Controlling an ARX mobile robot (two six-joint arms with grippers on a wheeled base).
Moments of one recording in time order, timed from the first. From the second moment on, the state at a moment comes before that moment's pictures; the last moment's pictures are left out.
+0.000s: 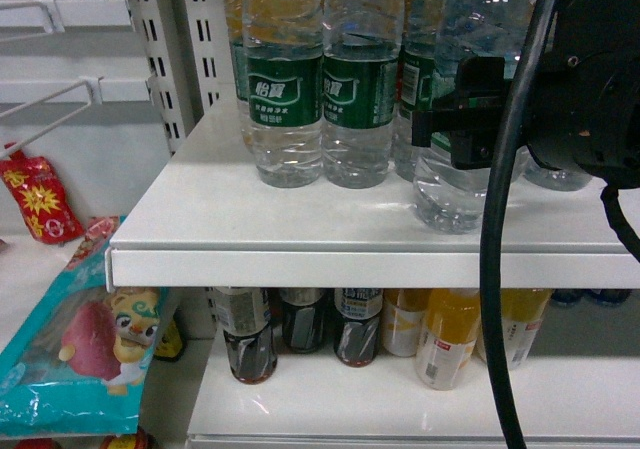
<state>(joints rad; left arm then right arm) 0.00 0.01 0.01 0.00 0.00 0.00 0.35 1.71 0.79 0.69 0.01 0.09</state>
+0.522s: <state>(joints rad) 0.00 0.01 0.01 0.00 0.00 0.00 0.36 1.75 0.86 0.64 0.04 0.10</state>
